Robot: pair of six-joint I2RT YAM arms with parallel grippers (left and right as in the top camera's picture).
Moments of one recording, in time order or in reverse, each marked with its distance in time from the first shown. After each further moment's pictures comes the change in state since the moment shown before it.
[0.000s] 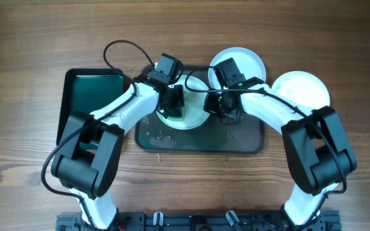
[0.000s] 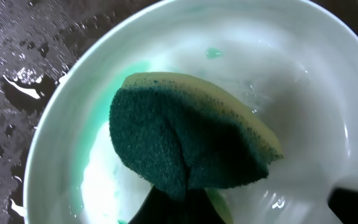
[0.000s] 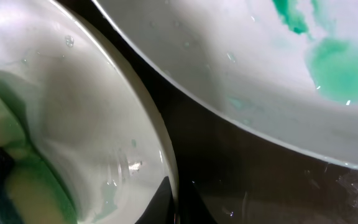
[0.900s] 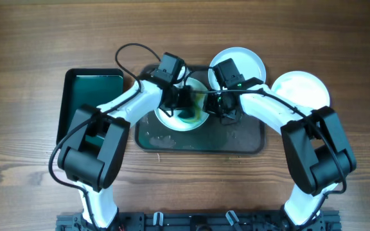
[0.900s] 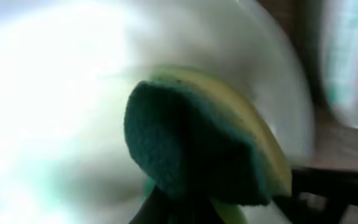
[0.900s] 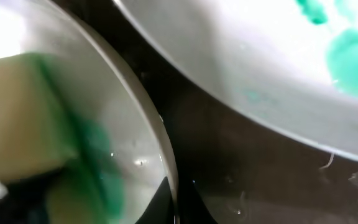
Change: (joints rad) left arm 0.003 0.064 0.053 -0.006 0.204 0.035; right arm 0.009 -0.001 -0.003 0.003 -0.002 -0.005
